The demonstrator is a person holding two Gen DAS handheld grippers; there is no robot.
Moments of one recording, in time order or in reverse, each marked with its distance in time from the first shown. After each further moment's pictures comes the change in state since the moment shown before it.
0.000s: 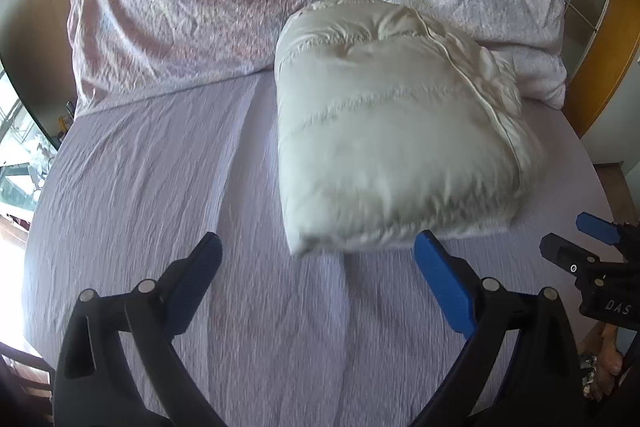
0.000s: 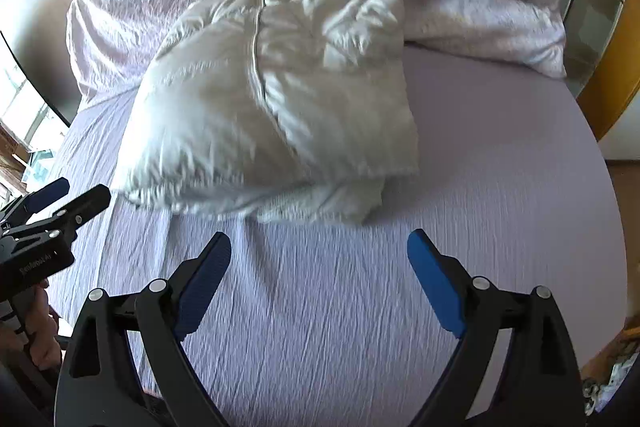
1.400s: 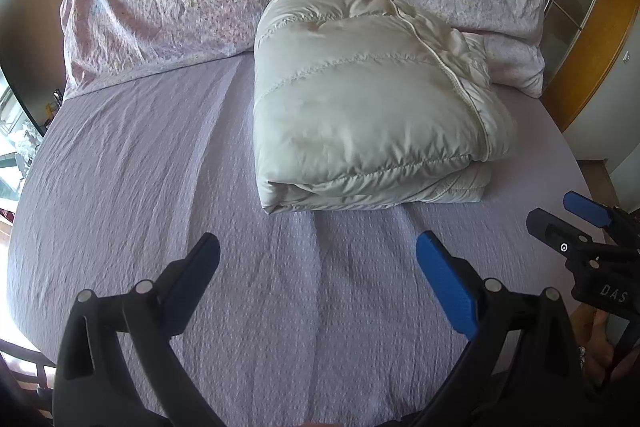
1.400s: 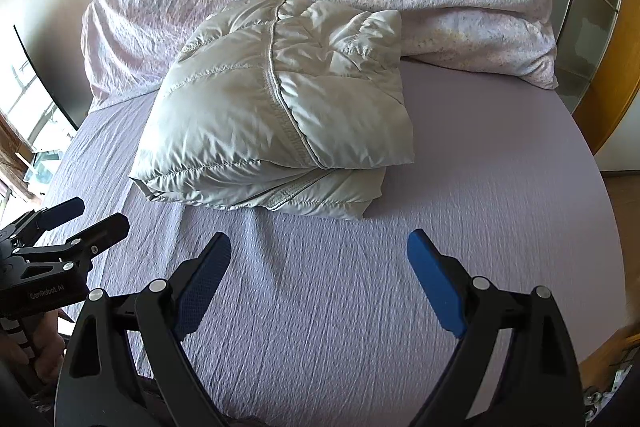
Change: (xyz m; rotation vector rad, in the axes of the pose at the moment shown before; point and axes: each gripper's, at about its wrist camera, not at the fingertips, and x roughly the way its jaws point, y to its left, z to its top) left arm -0.010 -0.013 -0.030 -0.003 0.017 -0.063; right arm -0.019 0.008 -0.016 -0.019 -0.082 -0.002
